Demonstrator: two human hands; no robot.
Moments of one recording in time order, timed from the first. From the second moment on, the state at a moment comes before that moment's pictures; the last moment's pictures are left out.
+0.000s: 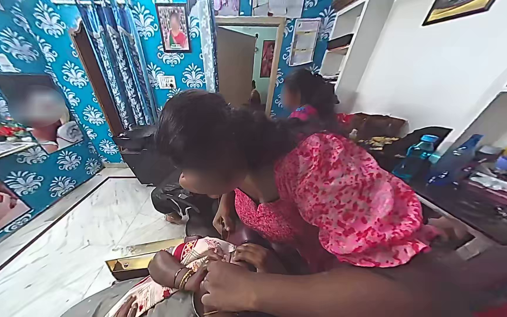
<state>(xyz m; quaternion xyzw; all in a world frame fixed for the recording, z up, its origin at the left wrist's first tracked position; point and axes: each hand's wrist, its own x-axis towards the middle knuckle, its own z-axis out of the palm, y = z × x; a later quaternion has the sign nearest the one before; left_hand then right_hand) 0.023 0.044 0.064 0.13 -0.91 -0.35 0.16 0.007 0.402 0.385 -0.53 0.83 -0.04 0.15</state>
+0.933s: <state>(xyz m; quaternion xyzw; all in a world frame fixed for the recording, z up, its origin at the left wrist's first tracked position) 0.007 0.002 0.002 0.12 -0.92 -0.35 0.16 0.009 0.401 0.387 -0.57 0.80 0.10 0.11</state>
